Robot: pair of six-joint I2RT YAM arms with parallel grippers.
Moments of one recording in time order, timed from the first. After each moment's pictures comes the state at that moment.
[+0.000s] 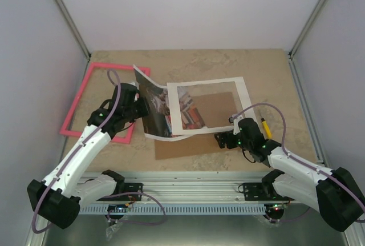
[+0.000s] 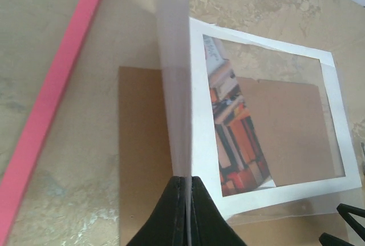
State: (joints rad) left arm -0.43 1.04 0.94 -0.65 -0.02 -0.63; right arm 0.59 1.01 0.32 -0.06 -0.06 0.33
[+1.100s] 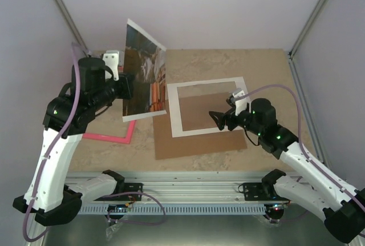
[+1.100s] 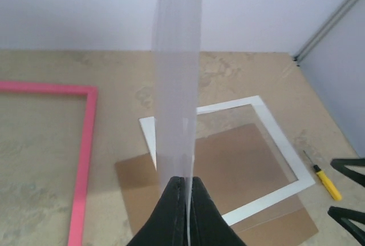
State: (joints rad) left arm -0.43 1.09 1.65 -1.06 -0.04 -0.32; right arm 0.59 0.87 0.66 -0.17 -0.17 0.11
